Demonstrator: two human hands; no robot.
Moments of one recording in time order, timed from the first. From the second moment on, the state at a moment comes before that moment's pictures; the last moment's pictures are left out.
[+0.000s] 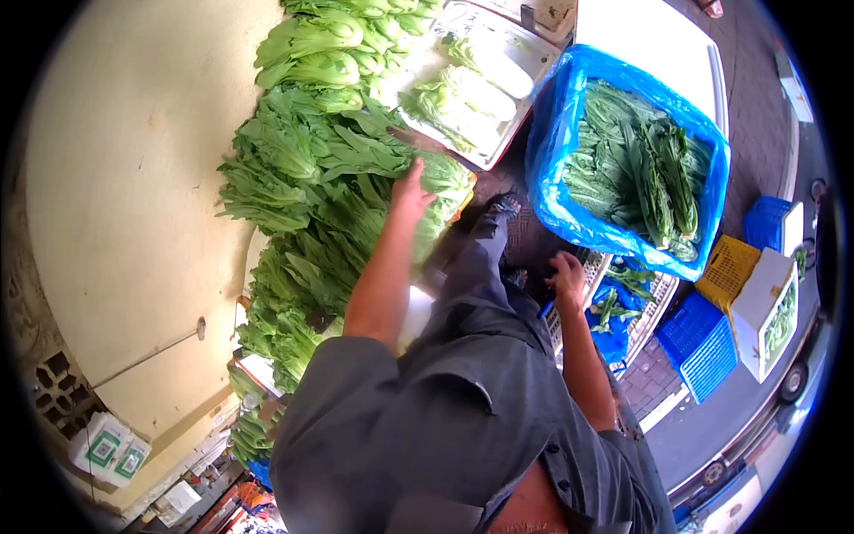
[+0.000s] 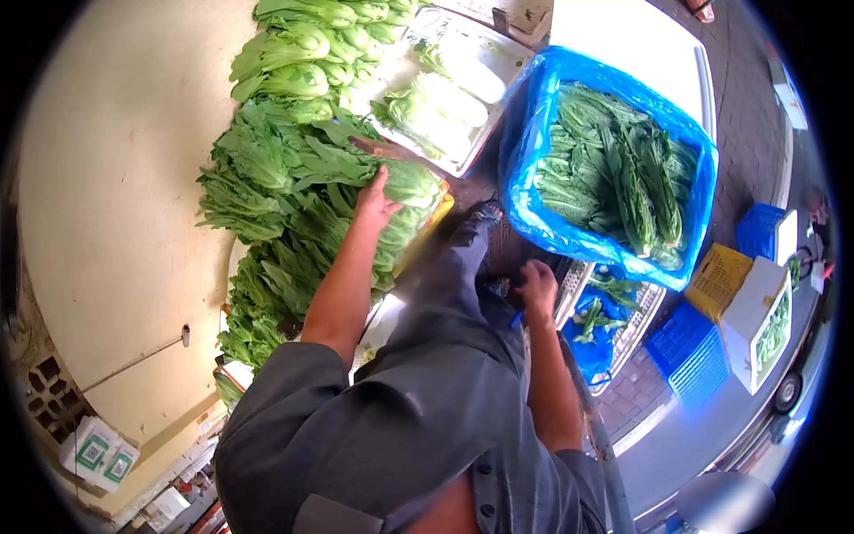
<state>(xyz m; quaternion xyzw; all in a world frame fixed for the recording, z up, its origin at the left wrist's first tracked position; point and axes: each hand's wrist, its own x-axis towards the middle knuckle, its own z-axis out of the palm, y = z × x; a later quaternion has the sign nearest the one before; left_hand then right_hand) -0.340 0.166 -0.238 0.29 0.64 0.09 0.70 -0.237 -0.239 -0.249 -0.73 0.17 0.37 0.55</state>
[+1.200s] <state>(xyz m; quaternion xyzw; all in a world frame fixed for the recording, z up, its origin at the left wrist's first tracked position) -0.334 0.160 -0.232 0.47 0.66 0.06 0.58 -0.231 -0.024 -0.336 -0.79 -0.22 0.42 0.39</state>
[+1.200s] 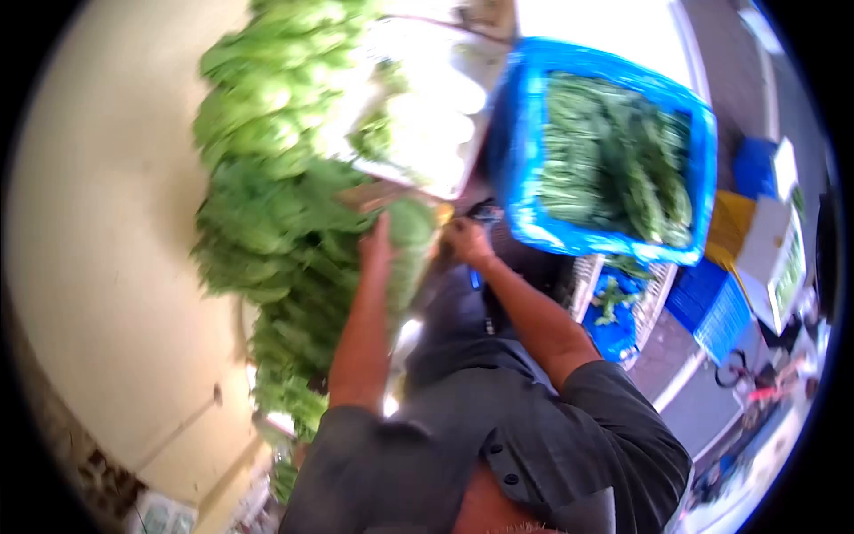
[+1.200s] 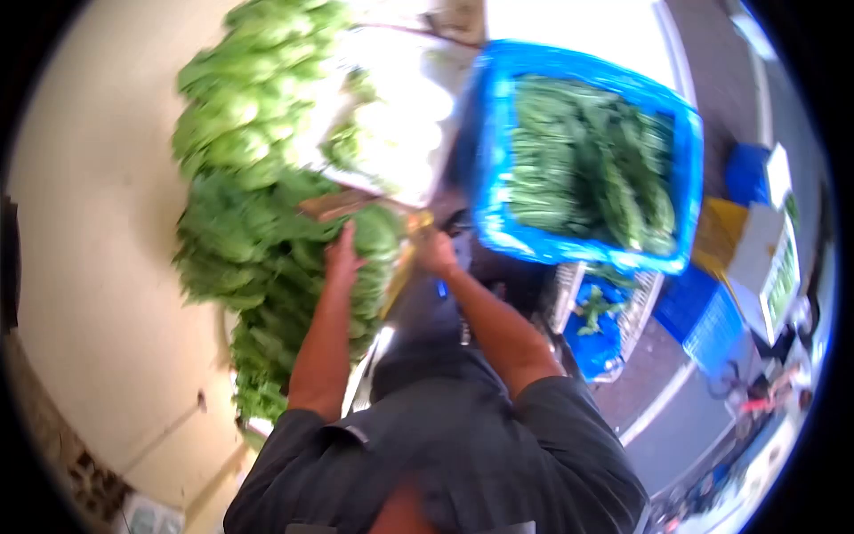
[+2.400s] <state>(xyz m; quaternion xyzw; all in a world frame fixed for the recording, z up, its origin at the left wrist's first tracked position) -0.085 -0.120 -0.132 0.46 0.18 -0.26 0.83 -0.054 -0.342 -0.113 -0.67 0.30 0.07 0.67</state>
